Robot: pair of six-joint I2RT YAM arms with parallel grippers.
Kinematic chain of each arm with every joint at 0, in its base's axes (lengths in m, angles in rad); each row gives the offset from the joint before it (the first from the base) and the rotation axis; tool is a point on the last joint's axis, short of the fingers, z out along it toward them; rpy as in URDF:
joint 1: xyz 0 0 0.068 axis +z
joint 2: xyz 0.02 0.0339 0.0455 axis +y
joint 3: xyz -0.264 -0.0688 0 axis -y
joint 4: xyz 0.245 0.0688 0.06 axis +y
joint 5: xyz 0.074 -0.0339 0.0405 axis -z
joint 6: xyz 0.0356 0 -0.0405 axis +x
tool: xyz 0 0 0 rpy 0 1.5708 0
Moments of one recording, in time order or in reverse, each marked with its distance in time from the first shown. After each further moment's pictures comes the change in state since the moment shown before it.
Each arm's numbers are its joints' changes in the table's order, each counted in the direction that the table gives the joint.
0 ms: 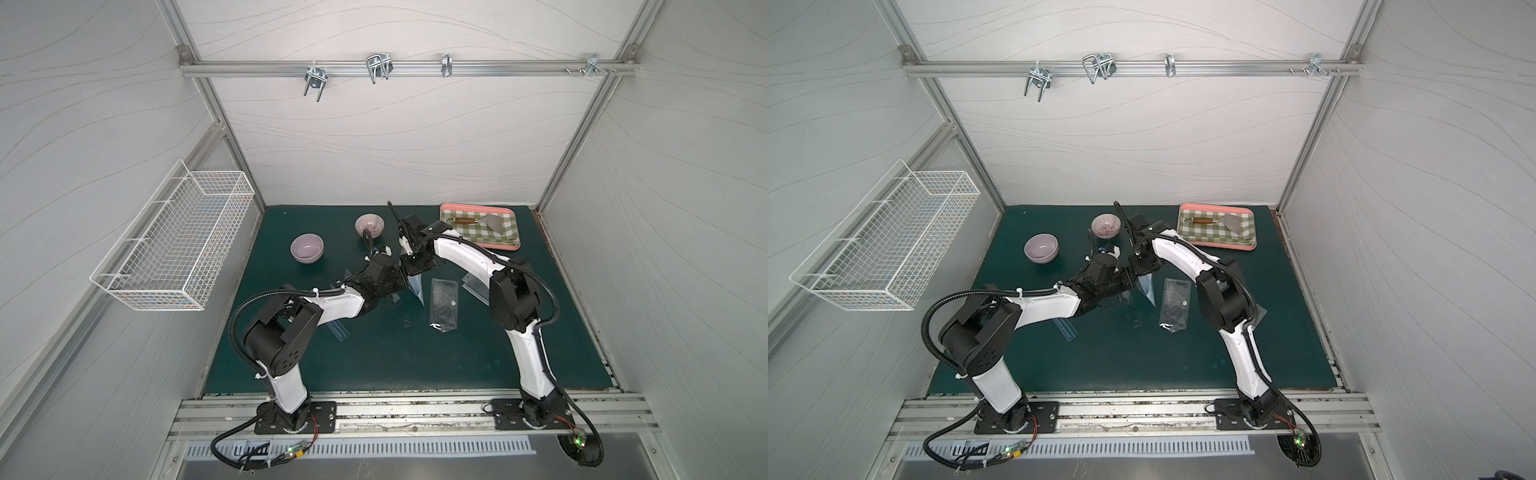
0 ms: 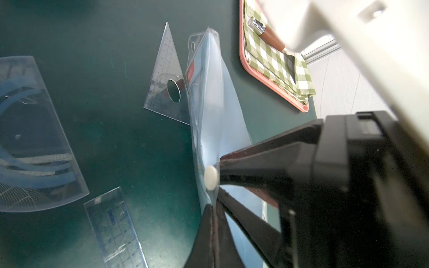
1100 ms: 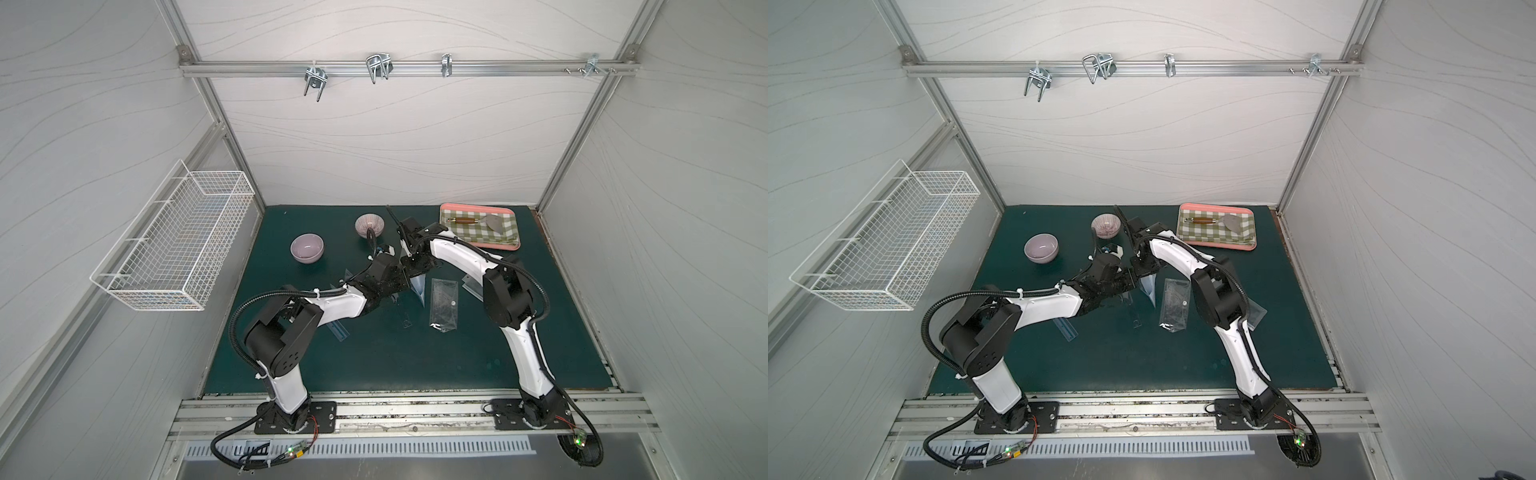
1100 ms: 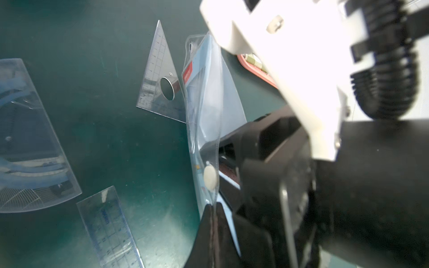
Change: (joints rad) left arm -0.023 0.000 0.024 0.037 -0.017 0.038; right arm -0.011 0.053 0.021 0.000 0.065 0.004
